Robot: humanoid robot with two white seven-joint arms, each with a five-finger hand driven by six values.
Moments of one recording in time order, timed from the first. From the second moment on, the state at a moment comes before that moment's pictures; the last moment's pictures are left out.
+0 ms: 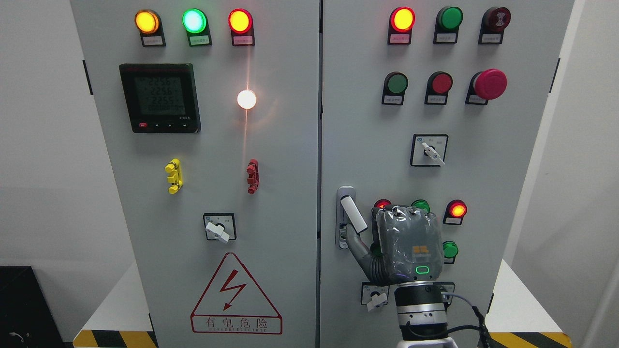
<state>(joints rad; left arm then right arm) 0.00 -0.10 -0.14 -0.05 0.16 -0.10 -0.06 -0.46 0.14 0.20 -1.74 1.48 0.14 -0.13</state>
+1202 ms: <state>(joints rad) 0.00 -0.10 -0.14 -0.05 0.16 -0.10 -0.06 -0.46 0.14 0.18 -1.75 1.47 0.14 -0.15</state>
